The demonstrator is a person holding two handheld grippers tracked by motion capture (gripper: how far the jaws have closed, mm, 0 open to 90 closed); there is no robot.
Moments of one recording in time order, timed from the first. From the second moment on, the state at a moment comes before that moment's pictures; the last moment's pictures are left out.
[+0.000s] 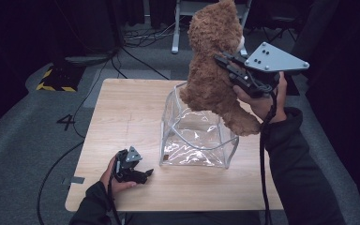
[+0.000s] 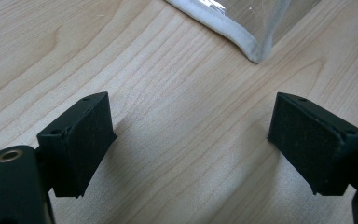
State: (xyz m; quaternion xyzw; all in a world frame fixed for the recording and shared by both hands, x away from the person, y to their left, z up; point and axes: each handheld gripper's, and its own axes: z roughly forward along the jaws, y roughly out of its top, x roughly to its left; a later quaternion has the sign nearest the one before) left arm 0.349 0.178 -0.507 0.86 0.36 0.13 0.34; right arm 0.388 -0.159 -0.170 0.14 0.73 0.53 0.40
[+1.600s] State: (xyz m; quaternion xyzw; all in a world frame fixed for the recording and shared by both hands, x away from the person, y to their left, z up) left arm 0.349 0.179 -0.507 0.86 0.36 0.13 0.34; right arm 0.431 -0.152 -0.255 0.18 0.78 0.49 0.34
